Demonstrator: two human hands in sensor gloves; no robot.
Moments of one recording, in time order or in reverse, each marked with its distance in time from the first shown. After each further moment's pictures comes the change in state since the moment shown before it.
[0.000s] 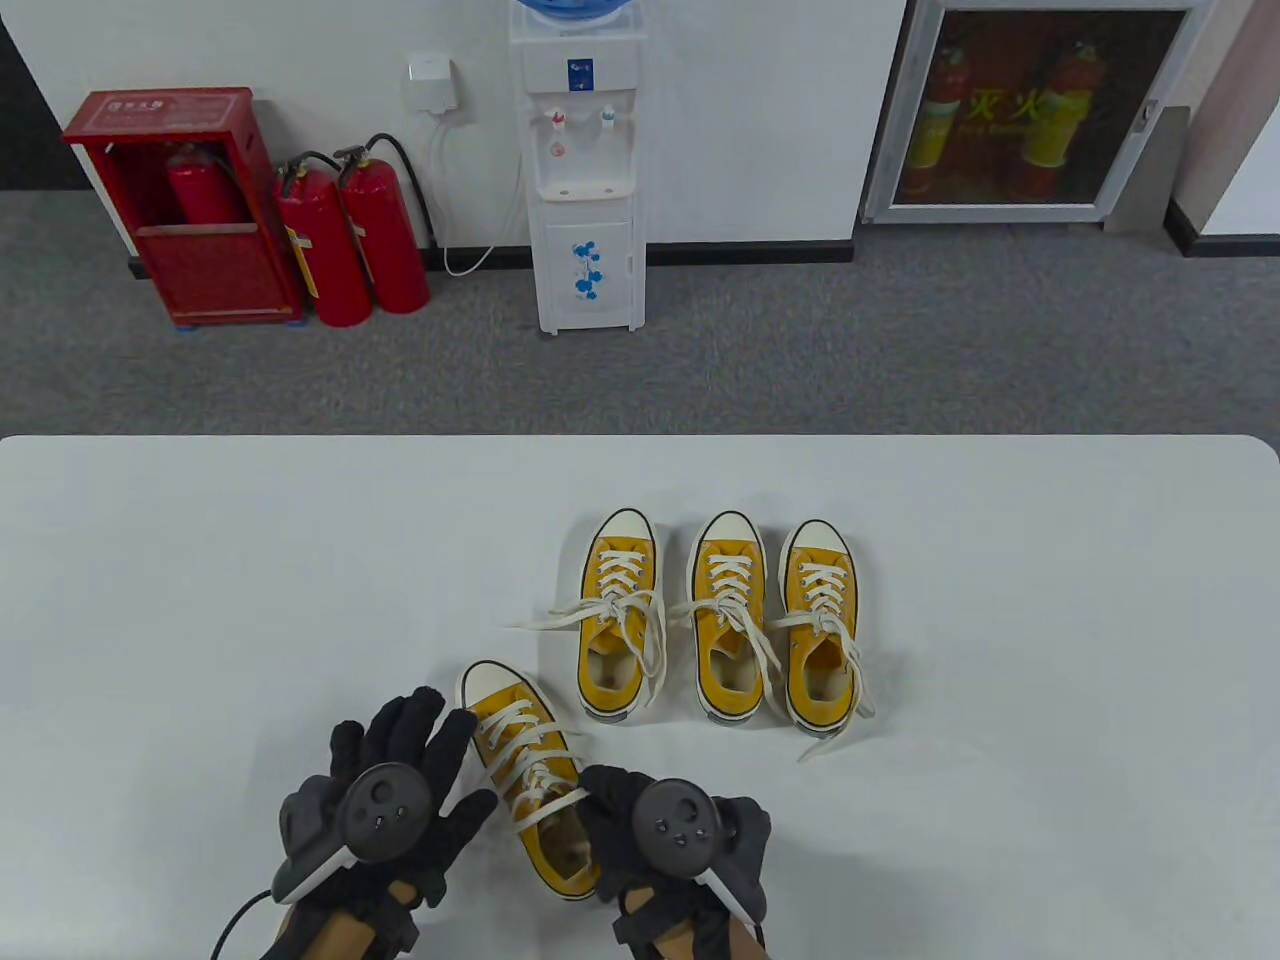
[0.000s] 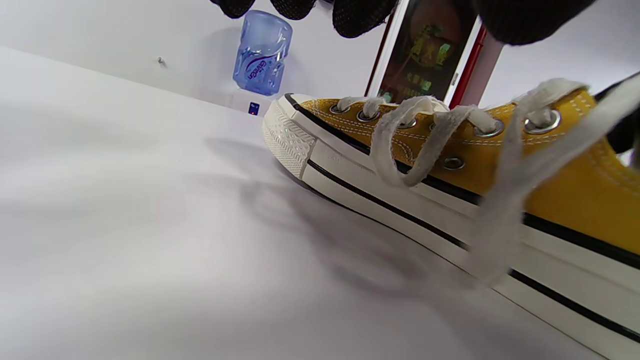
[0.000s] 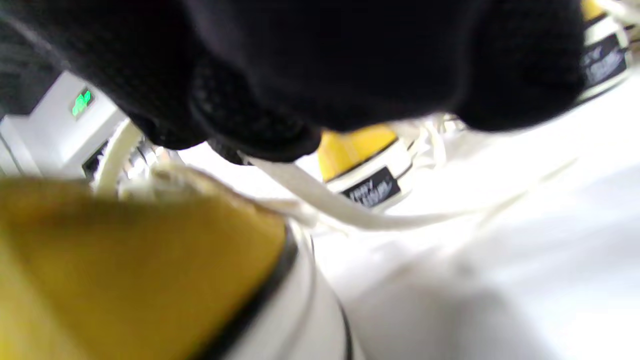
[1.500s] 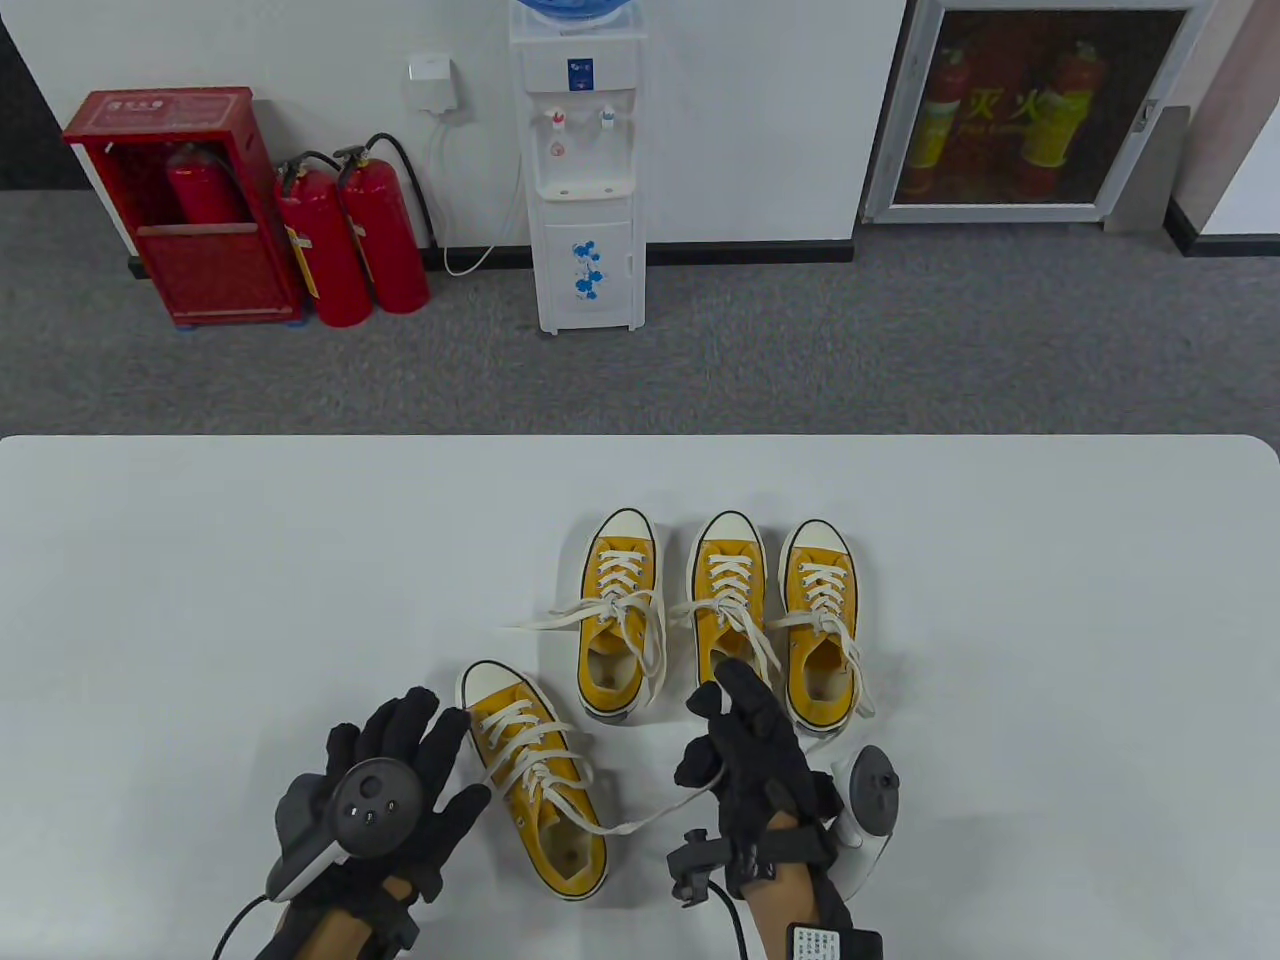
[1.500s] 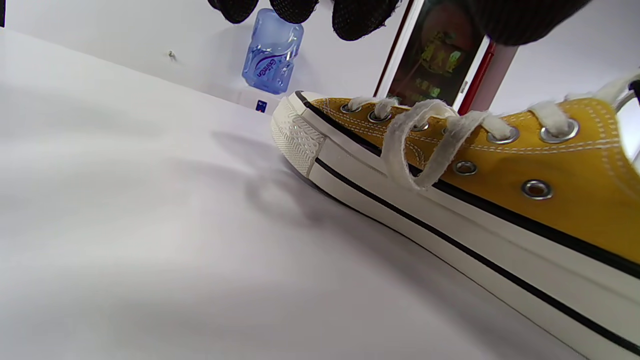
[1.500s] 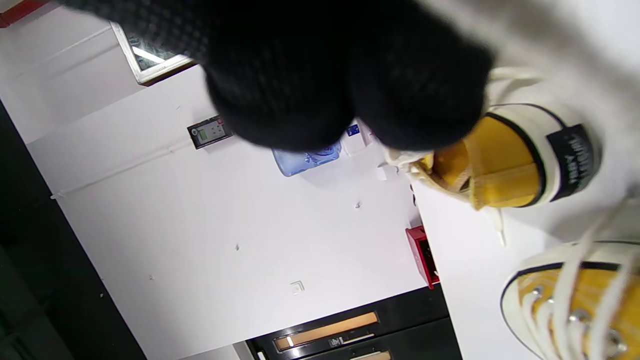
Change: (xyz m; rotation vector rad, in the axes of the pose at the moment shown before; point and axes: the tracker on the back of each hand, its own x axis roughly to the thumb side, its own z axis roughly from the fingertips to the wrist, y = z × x) left_hand -0.006 -0.001 0.000 0.001 0.023 0.048; right_hand -0.086 -0.021 -0.015 -0.060 0.335 -1.255
